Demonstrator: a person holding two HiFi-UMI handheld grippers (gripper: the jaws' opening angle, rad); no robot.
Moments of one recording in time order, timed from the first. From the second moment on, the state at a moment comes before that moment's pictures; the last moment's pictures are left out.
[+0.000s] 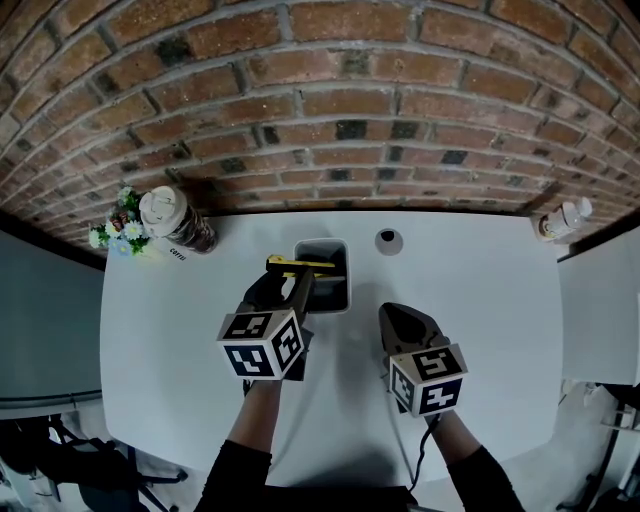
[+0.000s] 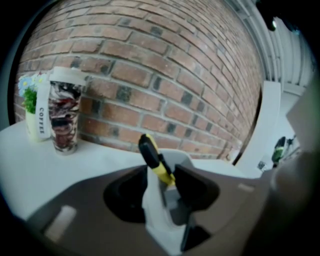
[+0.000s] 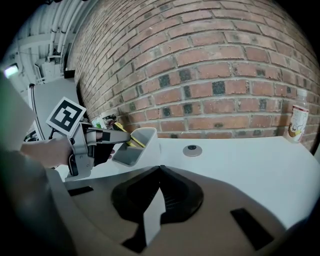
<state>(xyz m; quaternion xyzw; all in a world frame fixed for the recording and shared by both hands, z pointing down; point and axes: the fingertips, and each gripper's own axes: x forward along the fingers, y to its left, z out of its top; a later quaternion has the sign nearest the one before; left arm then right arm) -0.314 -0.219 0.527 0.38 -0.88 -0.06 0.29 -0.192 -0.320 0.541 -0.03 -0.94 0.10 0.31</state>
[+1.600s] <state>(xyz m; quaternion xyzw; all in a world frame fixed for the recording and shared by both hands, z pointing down) -0.302 -0.231 0.491 0.40 -0.88 -0.03 0.25 -0.168 -0.325 0.520 0.00 -0.95 0.09 0.30</state>
